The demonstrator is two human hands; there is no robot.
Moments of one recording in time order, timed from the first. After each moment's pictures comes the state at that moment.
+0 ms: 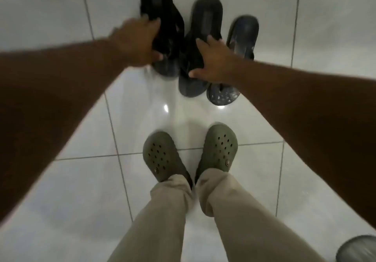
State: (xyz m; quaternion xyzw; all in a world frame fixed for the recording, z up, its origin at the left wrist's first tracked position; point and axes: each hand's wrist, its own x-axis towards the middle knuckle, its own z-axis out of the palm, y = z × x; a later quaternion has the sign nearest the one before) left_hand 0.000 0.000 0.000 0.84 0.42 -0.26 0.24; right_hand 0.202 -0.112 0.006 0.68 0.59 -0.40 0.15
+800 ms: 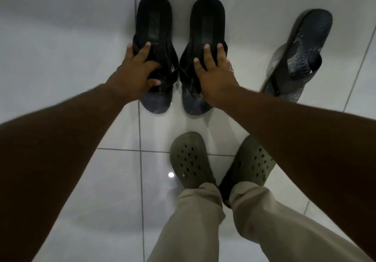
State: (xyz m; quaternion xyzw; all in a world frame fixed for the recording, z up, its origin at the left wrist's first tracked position) left_hand -0.166 -0.052 -0.072 0.82 0.45 -0.21 0.29; right_hand 0.059 -0.116 -0.065 0.62 0.68 -0.32 0.23
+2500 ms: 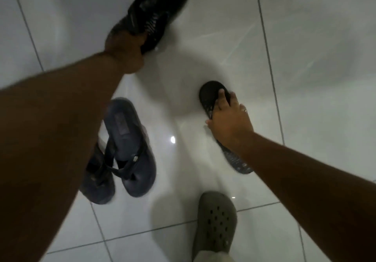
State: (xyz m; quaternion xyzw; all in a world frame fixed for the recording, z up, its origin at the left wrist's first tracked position) left_hand 0.129 0.168 -0.148 0.76 0.55 -0.05 0.33; right_hand 0.295 -0.133 -0.070 0.76 0.50 -0.37 0.18
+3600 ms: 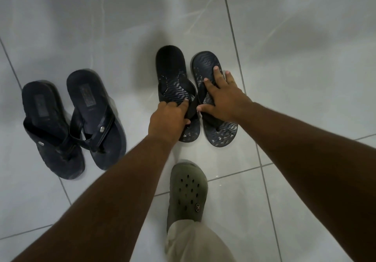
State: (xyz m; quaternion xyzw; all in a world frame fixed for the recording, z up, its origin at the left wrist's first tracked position) left_hand 0.177 -0.161 -0.067 0.84 0.40 -0.24 0.27; right_hand 0.359 -0.212 -0.064 0.74 0.53 -0.39 0.12
